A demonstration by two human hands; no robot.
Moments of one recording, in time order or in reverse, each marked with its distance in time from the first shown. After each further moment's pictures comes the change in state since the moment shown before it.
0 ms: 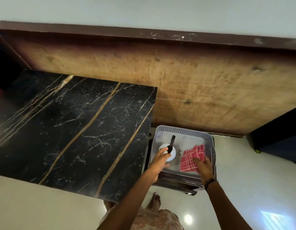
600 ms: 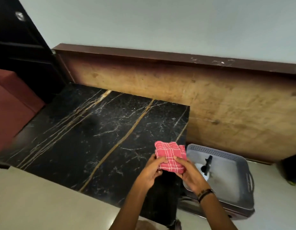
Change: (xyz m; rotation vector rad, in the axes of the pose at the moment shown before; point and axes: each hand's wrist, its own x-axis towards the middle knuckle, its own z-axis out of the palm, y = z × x) left_hand -0.054 0.040 -0.170 -0.307 0.100 0.054; right_hand -0.108 -0.039 0.201 0.197 -0.596 0.122
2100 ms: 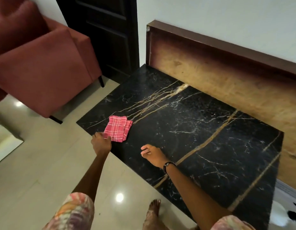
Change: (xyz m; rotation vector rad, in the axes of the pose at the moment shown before) left_hand 0.003 0.061 -0.518 0.524 1.148 0.143; right_hand 0.129 0.199 0.383 -1.371 -0.451 -0.177
